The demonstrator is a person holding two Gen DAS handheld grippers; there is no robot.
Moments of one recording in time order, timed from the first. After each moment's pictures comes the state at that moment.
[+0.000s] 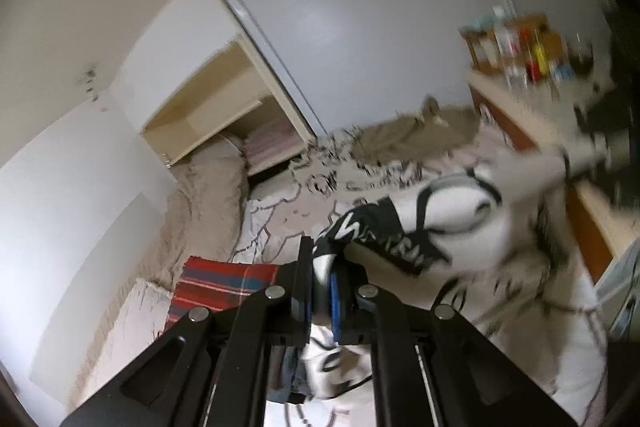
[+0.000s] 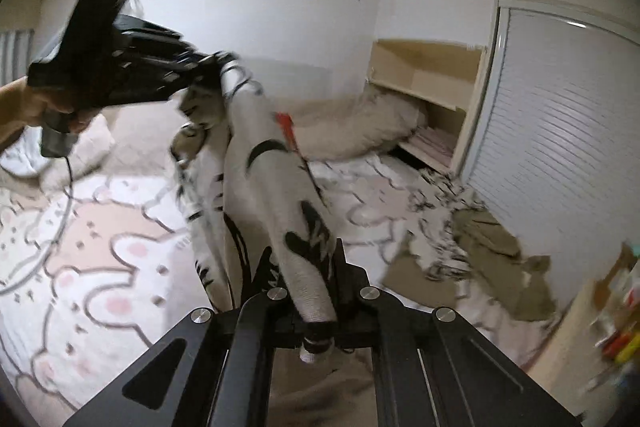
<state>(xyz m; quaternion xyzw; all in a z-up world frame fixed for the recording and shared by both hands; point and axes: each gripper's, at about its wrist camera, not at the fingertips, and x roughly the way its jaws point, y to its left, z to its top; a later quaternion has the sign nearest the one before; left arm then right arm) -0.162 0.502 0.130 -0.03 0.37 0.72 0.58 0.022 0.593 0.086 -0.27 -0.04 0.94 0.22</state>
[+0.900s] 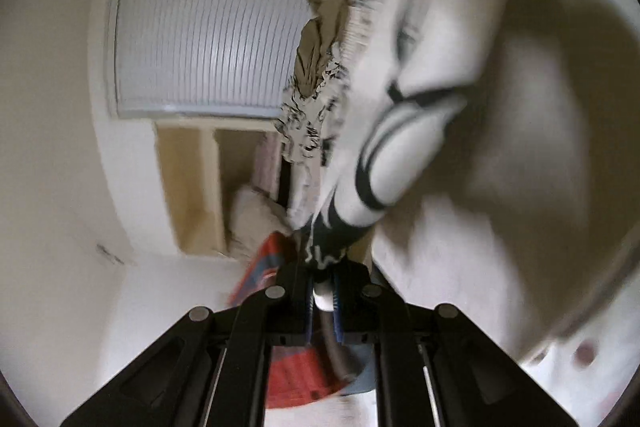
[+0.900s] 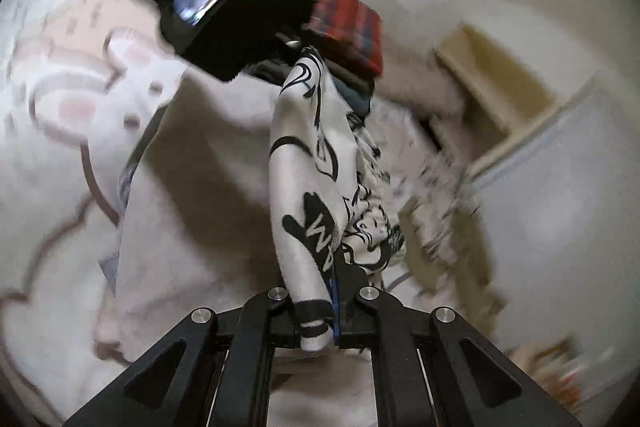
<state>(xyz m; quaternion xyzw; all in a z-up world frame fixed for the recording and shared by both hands) -0.183 0.452 -0.119 0.29 0.63 0.57 0.44 -0.038 0.488 -0.095 -0.40 -0.34 0.82 0.22</state>
